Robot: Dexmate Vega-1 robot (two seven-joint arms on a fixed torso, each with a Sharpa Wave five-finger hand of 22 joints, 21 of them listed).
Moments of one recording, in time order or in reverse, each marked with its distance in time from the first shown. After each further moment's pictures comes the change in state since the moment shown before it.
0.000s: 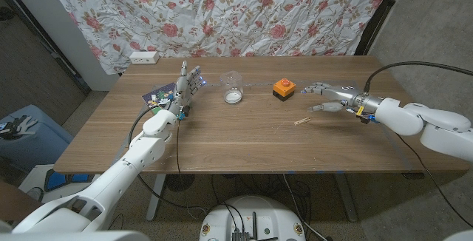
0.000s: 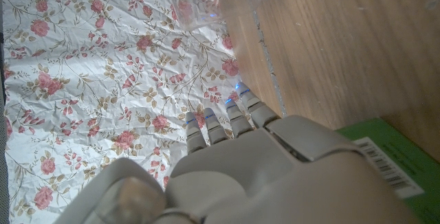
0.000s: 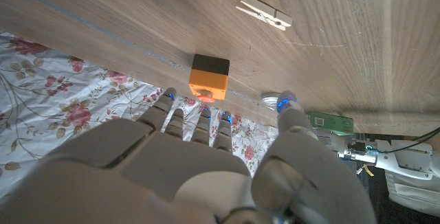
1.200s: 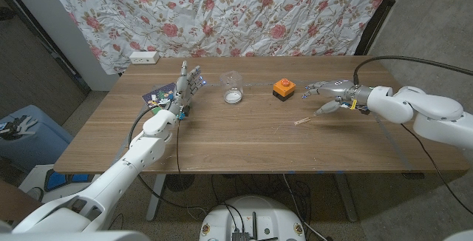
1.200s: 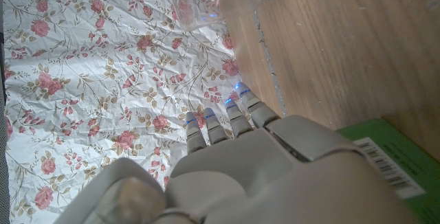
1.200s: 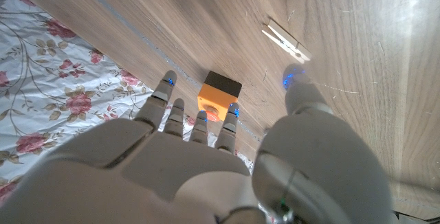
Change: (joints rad) left arm 0.000 0.000 0.000 0.000 0.000 -0.001 0.000; left_hand 0.000 0.000 0.000 0.000 0.000 0.000 0.000 0.000 0.000 0.000 0.000 0.000 0.000 0.000 0.000 0.000 0.000 0.000 0.000 0.000 0.000; right arm 0.109 -0.034 -0.081 -0.134 -0.183 -0.178 0.186; right_hand 0.299 -0.157 0.044 0.003 -0.032 0.132 -0.057 0.063 0.014 -0.026 0.066 0.011 0.019 0.111 0.028 0.031 0.000 0.188 0.055 0.019 -0.002
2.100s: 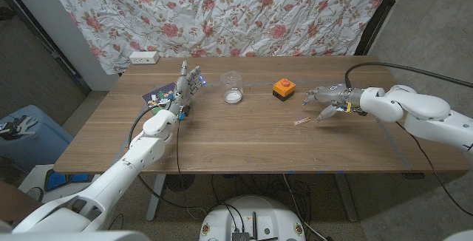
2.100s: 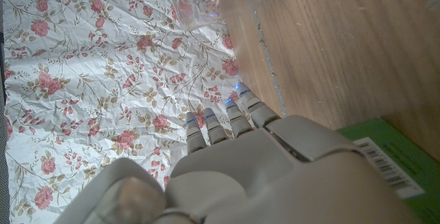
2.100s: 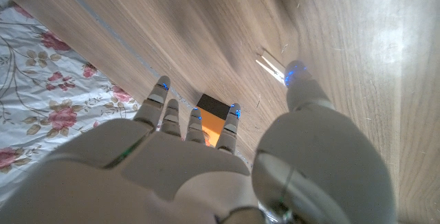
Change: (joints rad) left arm 0.000 0.000 -0.001 0.000 0.000 0.000 0.000; left_hand 0.000 0.000 0.000 0.000 0.000 0.000 0.000 0.000 0.000 0.000 0.000 0.000 0.000 0.000 0.000 0.000 0.000 0.000 0.000 0.000 0.000; right arm 0.075 0.046 -0.081 0.024 -0.096 -0.013 0.123; right_hand 0.027 -0.027 -0.020 0.028 -0.013 -0.015 -0.018 0.010 0.014 0.004 0.096 0.004 0.005 -0.025 0.083 -0.012 0.007 -0.094 0.050 -0.031 0.003
